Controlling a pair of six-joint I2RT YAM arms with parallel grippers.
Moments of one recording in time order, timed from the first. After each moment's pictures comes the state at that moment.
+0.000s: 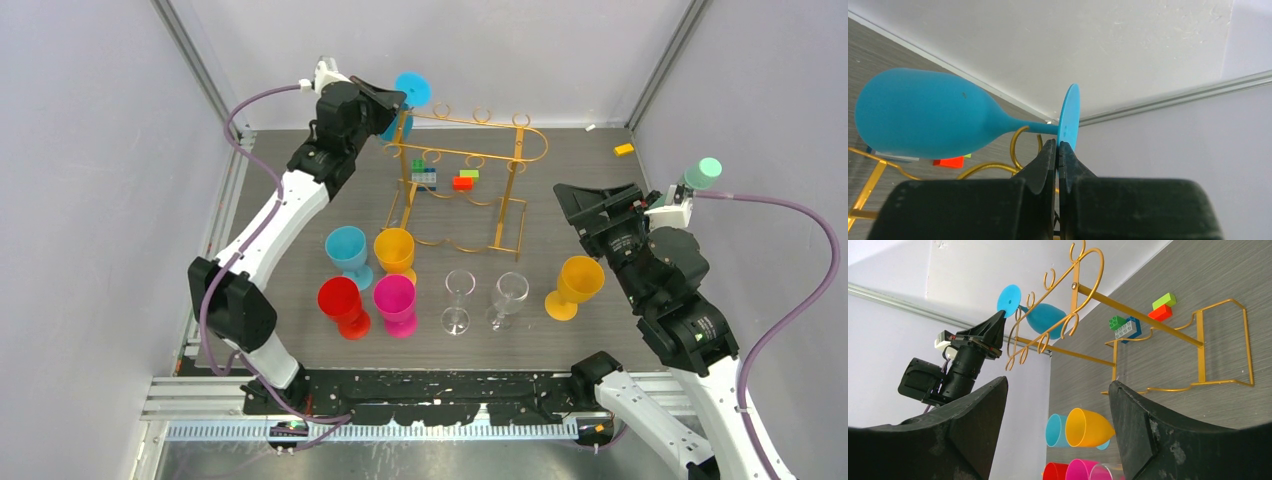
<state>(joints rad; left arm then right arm) -0.45 1.64 1.64 -0.10 -0.16 -1.05 0.44 0.62 1.07 -0.53 0.26 1.05</state>
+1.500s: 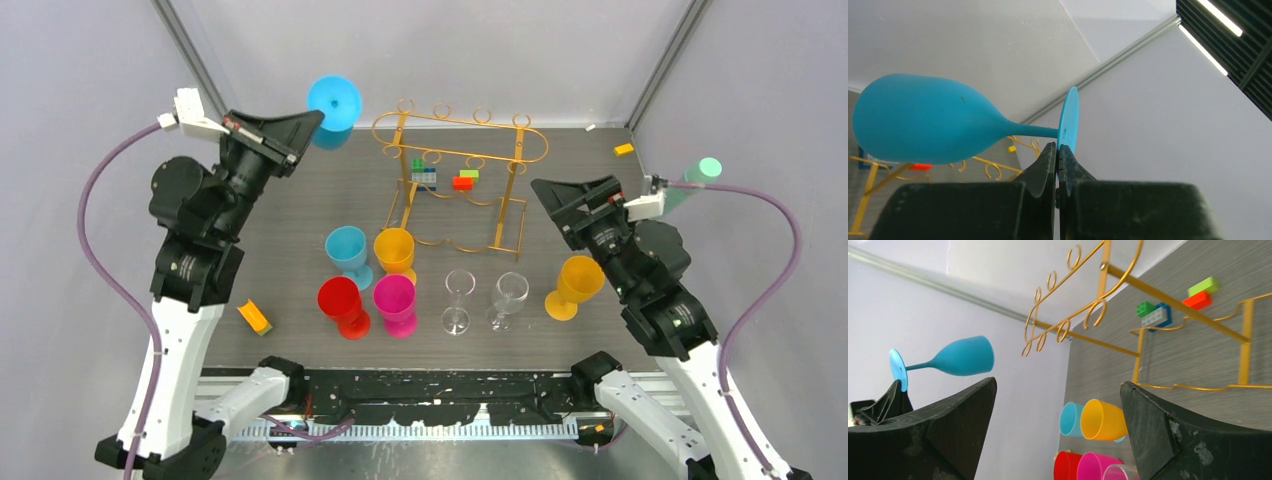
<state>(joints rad) -0.30 0.98 1.48 -0.25 0.09 -0.96 0.44 0.63 0.99 -0.40 0.16 1.07</state>
